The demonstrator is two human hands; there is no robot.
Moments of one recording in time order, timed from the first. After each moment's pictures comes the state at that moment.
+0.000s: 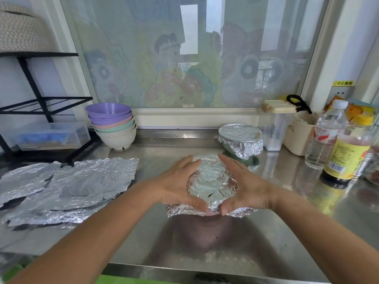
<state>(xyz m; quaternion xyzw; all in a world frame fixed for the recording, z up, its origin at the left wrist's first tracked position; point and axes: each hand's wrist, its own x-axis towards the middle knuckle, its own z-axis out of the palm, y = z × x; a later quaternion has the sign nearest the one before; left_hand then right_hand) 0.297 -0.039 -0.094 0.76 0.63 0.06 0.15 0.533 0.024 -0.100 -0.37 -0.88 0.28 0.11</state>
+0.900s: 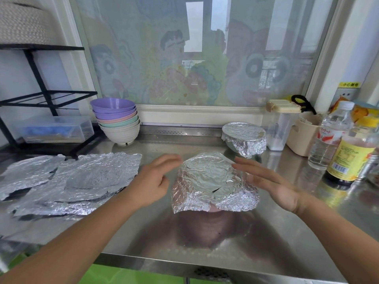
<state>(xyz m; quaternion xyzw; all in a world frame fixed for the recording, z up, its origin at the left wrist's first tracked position) 0.248 -0.064 -0.124 0.76 0.54 0.35 -0.01 0.572 0.020 -0.105 -0.31 -0.83 0.41 0.24</state>
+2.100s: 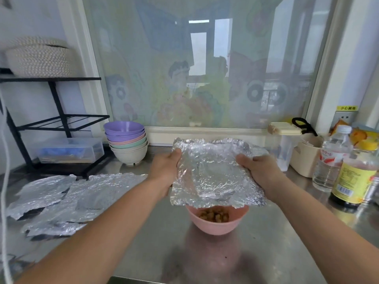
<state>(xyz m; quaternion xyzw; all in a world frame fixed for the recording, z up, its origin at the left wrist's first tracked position) 0.287 -0.033 -0.044 0.37 0.65 0.62 0.26 0.514 0.047 -0.050 -0.48 -0.61 0.45 0.43</state>
